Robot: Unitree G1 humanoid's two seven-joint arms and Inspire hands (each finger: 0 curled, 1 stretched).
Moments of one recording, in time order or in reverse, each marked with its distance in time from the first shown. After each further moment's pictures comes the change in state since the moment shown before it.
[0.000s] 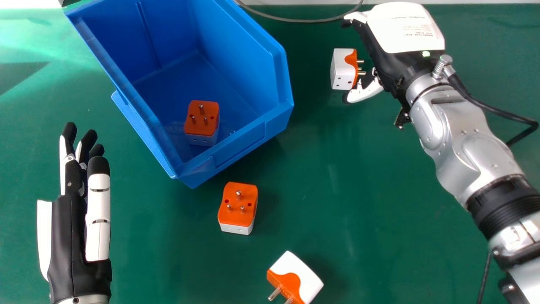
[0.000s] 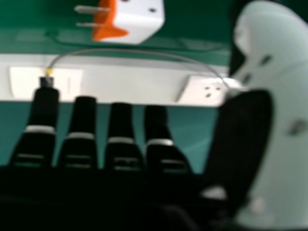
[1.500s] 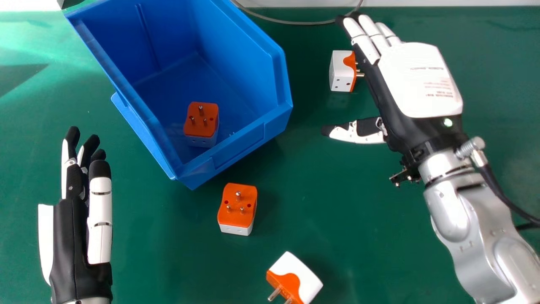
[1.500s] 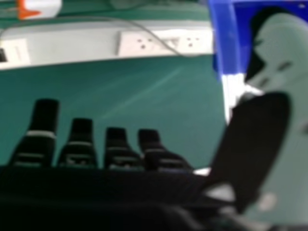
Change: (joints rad) left arm 0.009 -0.004 -0.009 0.001 0.034 0.007 0.038; right arm 0.537 -0.007 -0.148 -0.716 -0.046 -0.045 -0.042
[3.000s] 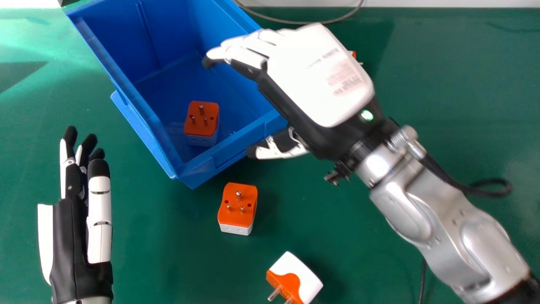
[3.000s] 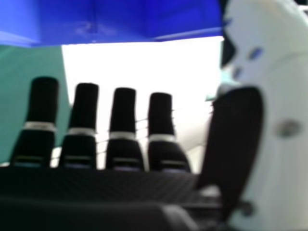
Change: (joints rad) left arm -0.001 -0.005 -0.003 -0.002 -0.006 0.003 0.008; right arm 0.007 -0.032 0.157 -0.188 0.026 -0.219 -0.024
